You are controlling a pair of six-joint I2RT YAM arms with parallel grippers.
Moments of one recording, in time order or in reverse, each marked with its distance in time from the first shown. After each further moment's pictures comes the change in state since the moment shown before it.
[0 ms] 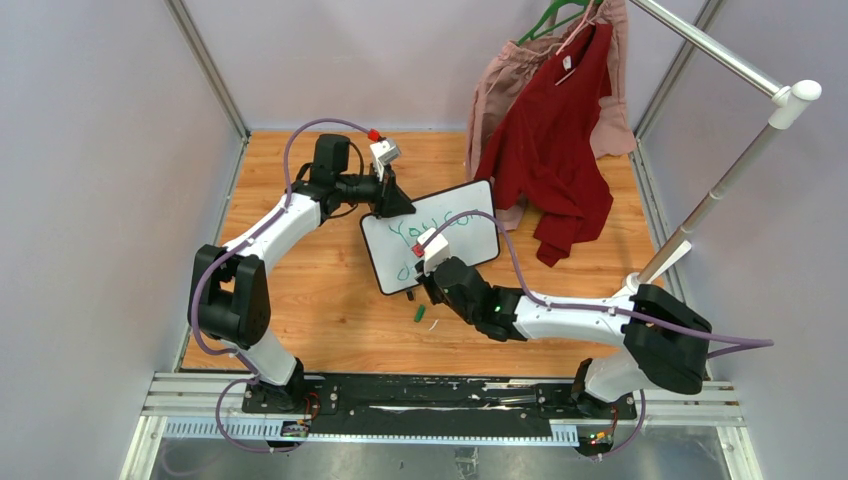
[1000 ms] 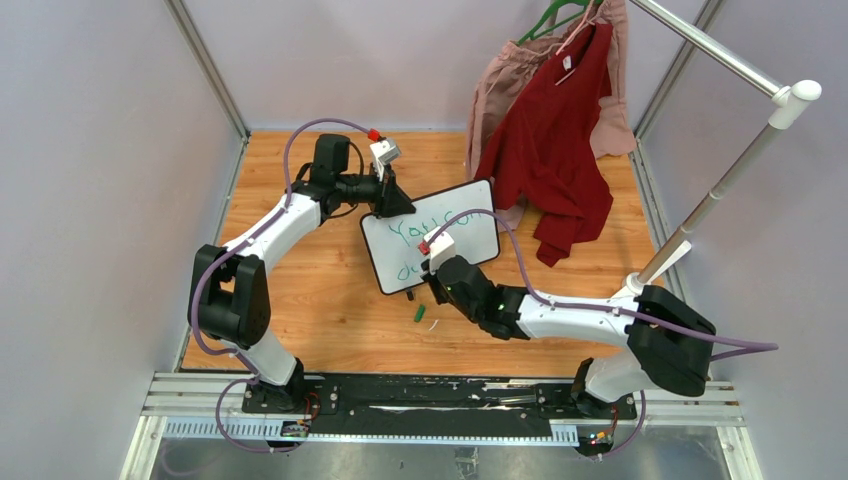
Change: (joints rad) left arm 0.000 0.000 0.000 0.004 -0.002 0.000; right arm -0.023 -0.012 -0.010 -0.048 0.000 0.038
